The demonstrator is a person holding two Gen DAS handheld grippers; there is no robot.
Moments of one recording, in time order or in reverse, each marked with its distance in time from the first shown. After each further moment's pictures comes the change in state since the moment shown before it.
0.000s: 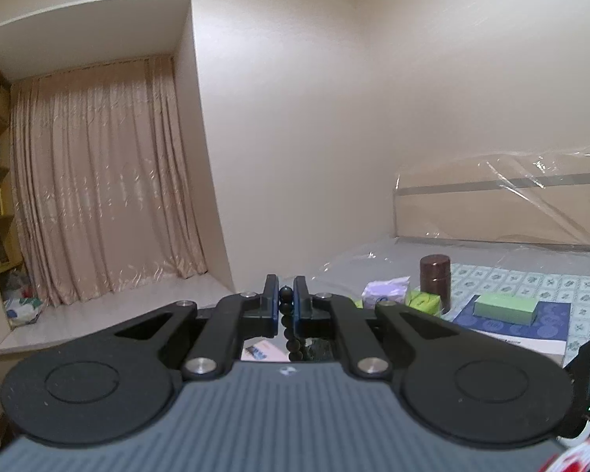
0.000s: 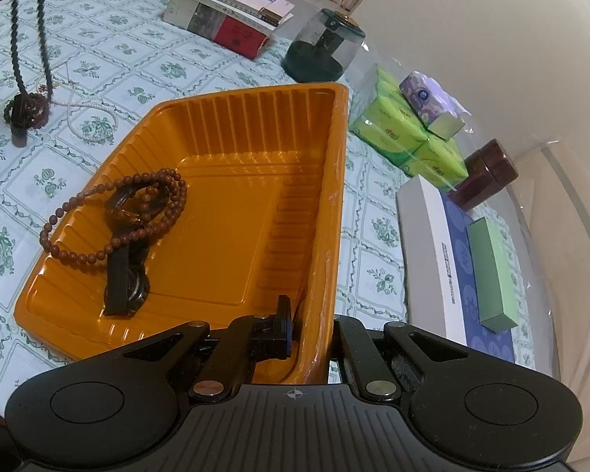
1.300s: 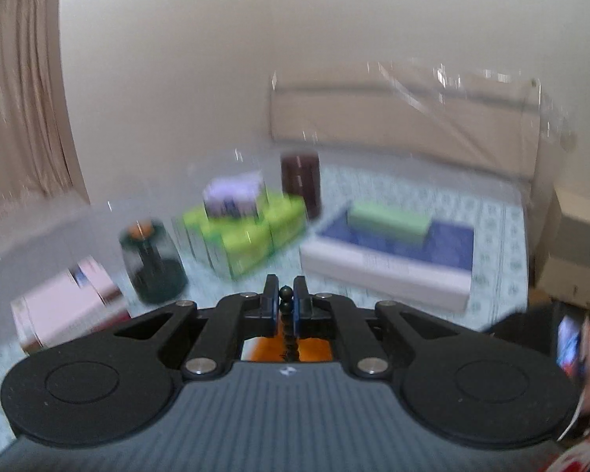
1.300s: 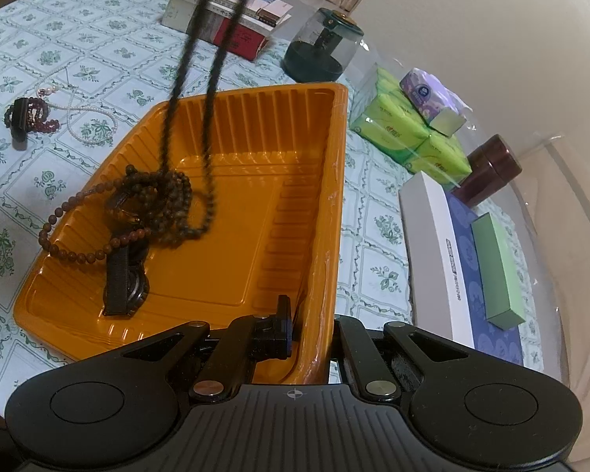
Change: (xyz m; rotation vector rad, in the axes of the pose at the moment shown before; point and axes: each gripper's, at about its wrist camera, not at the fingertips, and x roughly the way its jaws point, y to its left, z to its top) left arm 0.152 -0.164 -0.073 0.008 0.354 -0.392; right arm 0.004 -0.003 -0.003 0.012 -0.010 0.019
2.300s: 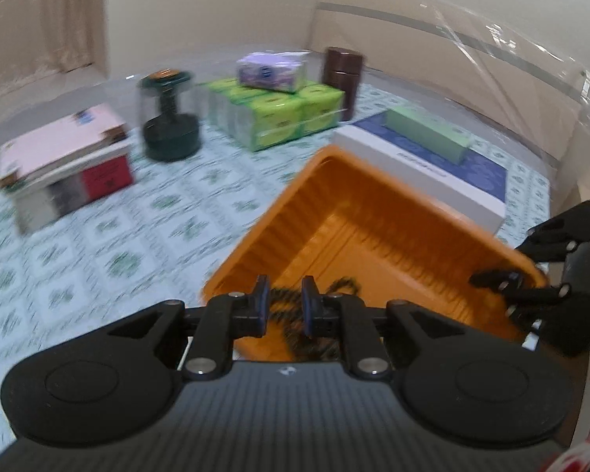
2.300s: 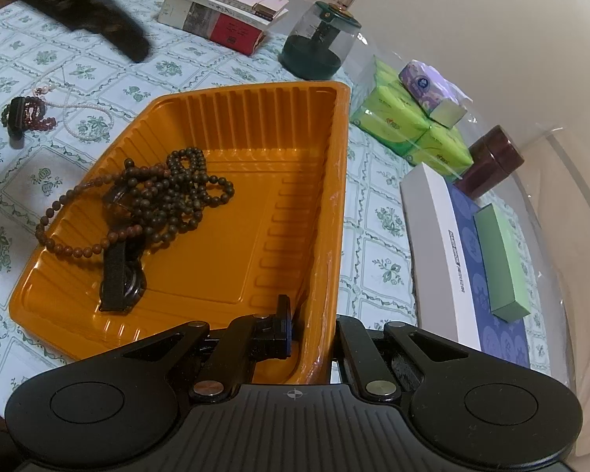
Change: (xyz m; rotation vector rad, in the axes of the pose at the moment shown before) left arm 0.033 0.050 -0.120 -0.241 0.216 0.037; right arm 0.005 -0.004 -0.003 0.018 0.010 0.011
